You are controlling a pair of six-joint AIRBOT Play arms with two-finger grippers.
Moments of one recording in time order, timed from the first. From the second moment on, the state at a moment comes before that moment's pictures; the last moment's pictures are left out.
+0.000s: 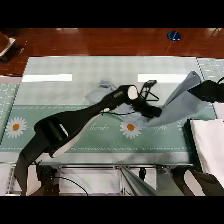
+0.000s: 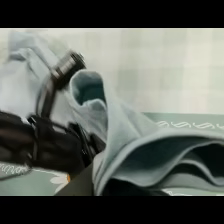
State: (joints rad) left arm -0.89 -2.07 1.82 0.80 -0.92 -1.52; right arm -0.26 -0.78 1.05 -1.02 1.33 1.40
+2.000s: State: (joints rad) left arm -0.12 -0.70 0.62 1.08 -0.79 -1.64; right arm -0.04 -1.07 1.15 -1.19 1.20 1.62
